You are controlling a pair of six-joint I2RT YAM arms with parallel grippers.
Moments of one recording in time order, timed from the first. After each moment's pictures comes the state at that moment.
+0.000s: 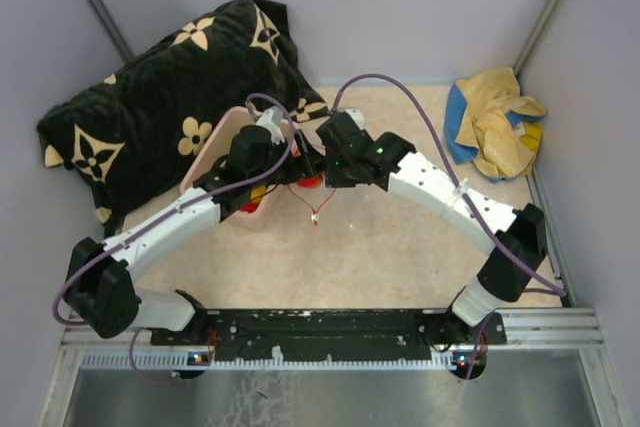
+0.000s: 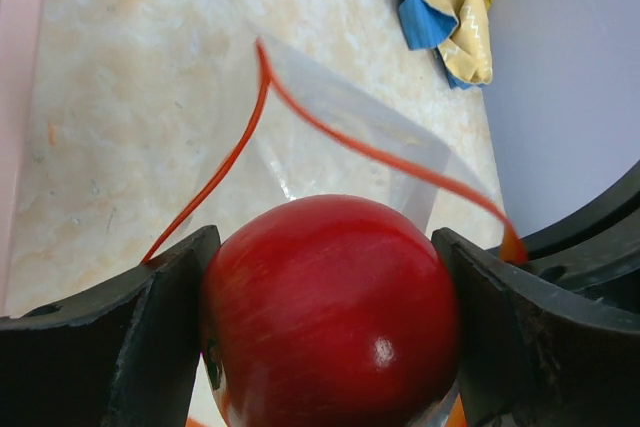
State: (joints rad) left arm -0.64 1.35 0.98 -0.05 0.10 -0.78; right arm 0.85 1.58 1.54 -0.85 0.24 0.67
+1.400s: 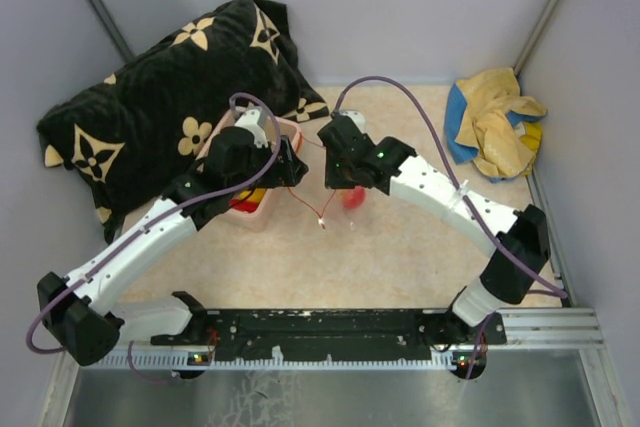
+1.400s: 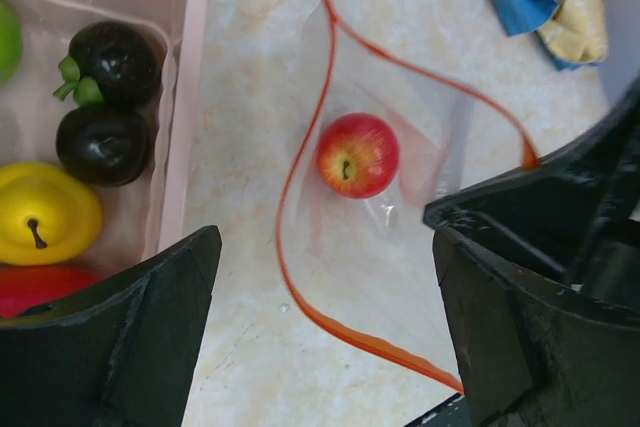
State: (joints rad) left arm -0.67 1.17 1.10 -0.37 -0.10 -0.53; right arm 0.85 1.57 1.49 -0.79 0.24 0.68
